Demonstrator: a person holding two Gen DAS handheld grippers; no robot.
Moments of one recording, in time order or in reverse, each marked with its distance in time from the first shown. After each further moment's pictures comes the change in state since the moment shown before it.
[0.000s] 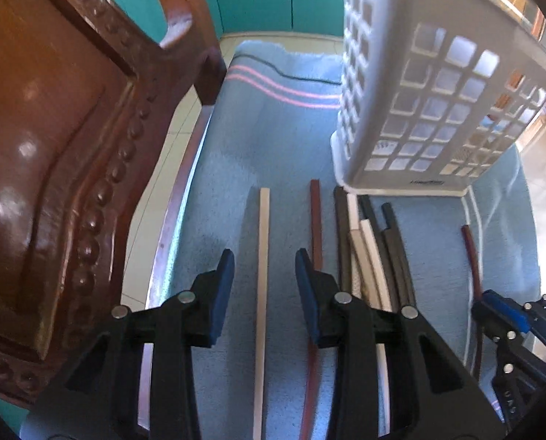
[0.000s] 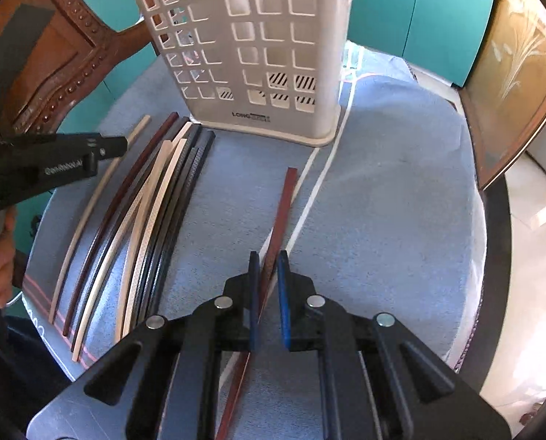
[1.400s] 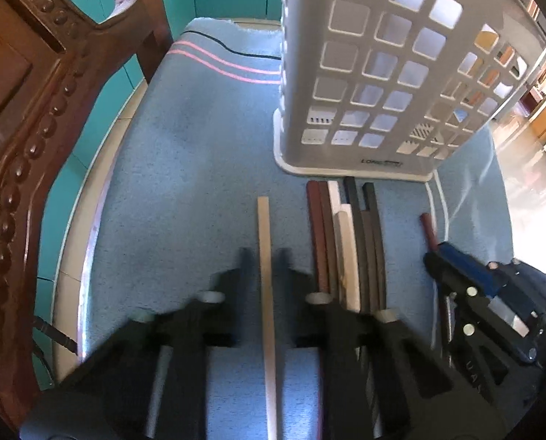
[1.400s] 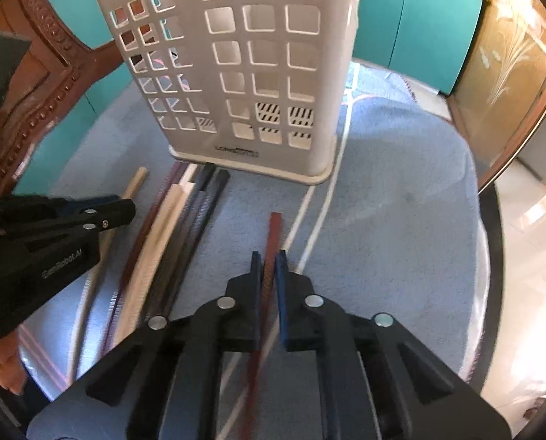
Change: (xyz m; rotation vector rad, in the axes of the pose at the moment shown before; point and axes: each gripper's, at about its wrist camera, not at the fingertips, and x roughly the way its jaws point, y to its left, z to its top) left arm 0.032 -0.025 0.027 -0.002 0.040 -0.163; right arm 0.012 0.006 0.031 0.019 -0.036 -0.045
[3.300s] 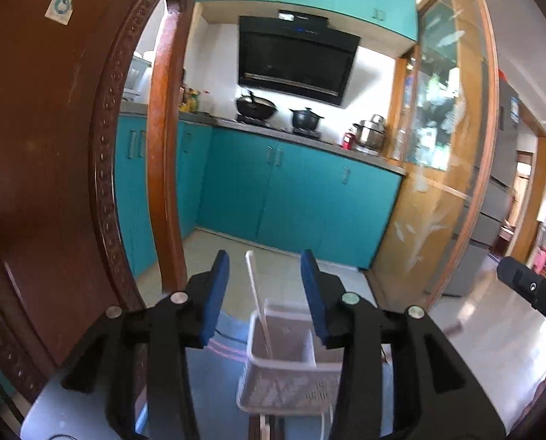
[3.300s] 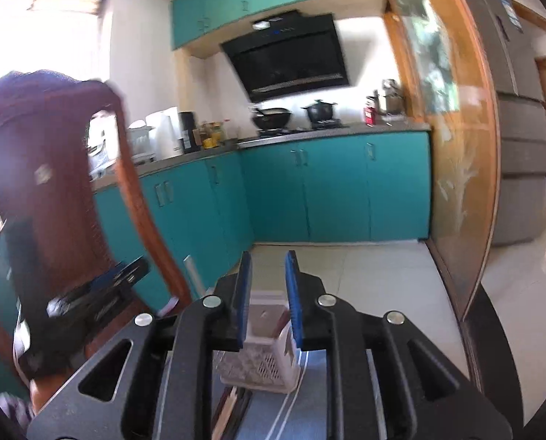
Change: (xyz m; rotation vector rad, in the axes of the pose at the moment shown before) left arm -0.201 -0.008 0.048 -0.117 -0.864 -0.106; right arm -0.234 -0.057 0.031 0.070 -0.778 0.058
